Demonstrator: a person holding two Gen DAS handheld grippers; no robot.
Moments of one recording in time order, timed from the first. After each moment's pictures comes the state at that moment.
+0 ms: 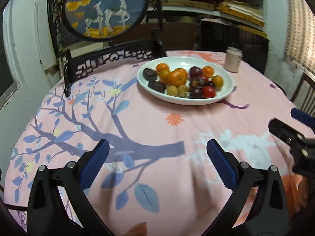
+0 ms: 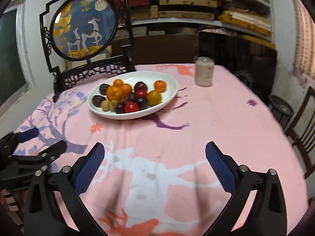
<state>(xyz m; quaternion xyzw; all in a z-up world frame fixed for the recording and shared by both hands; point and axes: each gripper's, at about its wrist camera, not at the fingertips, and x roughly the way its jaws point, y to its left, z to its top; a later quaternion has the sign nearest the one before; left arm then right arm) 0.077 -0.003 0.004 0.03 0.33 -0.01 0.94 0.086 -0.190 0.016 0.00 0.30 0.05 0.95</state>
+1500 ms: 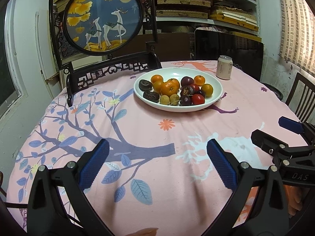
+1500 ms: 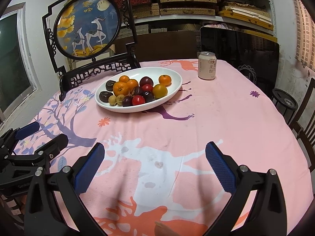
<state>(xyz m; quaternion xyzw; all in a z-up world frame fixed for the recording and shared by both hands) 0.058 -0.014 0.018 0.04 0.30 -0.01 0.95 0.080 -0.187 0.009 0.04 0.32 0.10 0.94</state>
